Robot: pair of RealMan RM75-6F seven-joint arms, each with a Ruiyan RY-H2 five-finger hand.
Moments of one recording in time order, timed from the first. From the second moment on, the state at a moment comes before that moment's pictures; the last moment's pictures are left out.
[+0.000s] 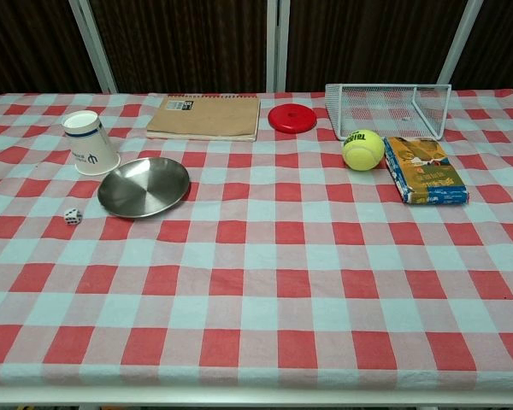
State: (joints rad) left arm -0.10 -1.19 -0.03 -1.58 1.50 1.50 0.12; right arm 0.07 -1.11 0.05 -1.59 -1.54 1.50 0.08
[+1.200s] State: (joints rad) left arm -0.46 -1.35 -0.13 -1.44 1.40 1.01 0.00; right arm 0.08 -1.05 0.07 -1.63 -1.57 1.54 0.04
